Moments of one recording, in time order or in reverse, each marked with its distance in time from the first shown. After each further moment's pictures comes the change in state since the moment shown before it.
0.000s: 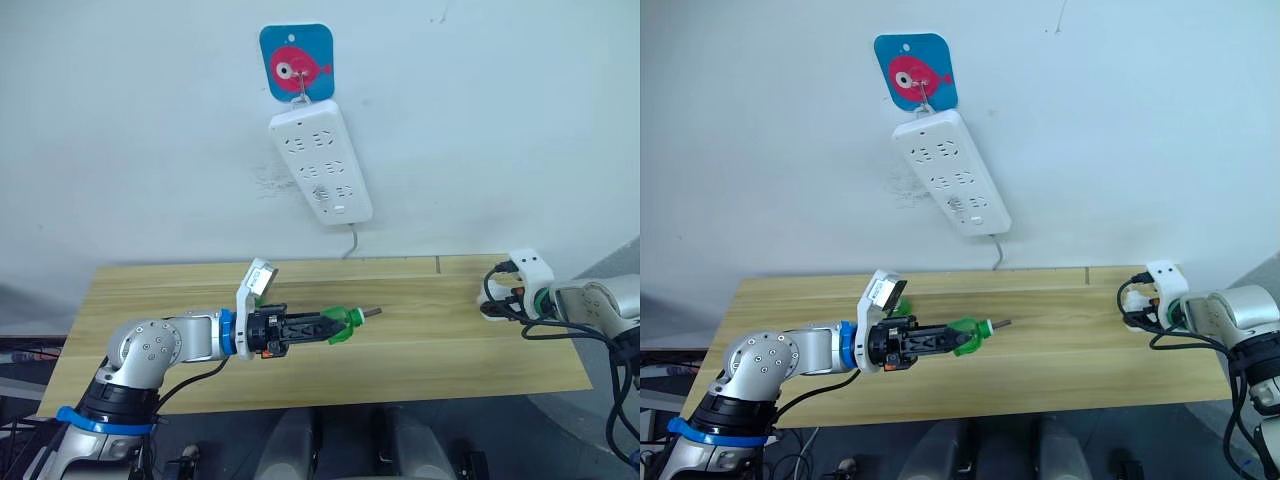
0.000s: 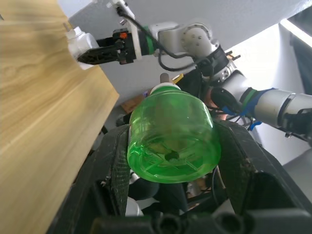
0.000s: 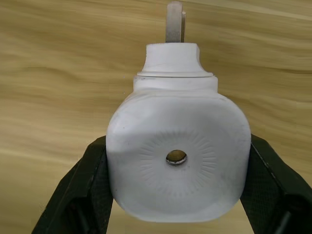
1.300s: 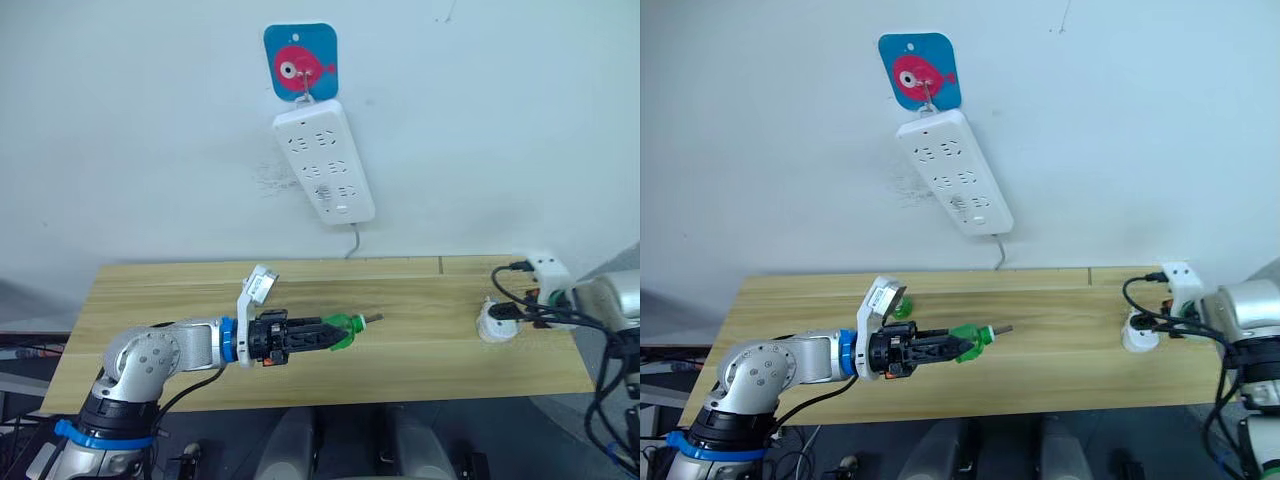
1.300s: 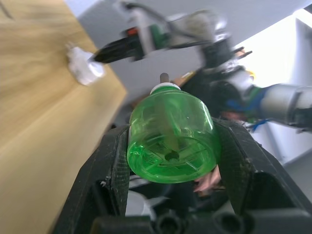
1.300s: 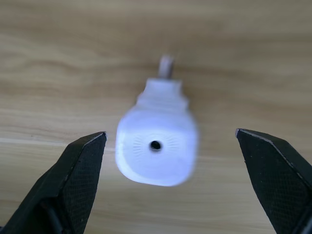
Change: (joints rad) left arm 0.064 -0.030 0.002 -0.134 0.235 -0.168 0.015; right arm 0.041 0.051 -0.349 -0.268 -0.168 0.361 0.162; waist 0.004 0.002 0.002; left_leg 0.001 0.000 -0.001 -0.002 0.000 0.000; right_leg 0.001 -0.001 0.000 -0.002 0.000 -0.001
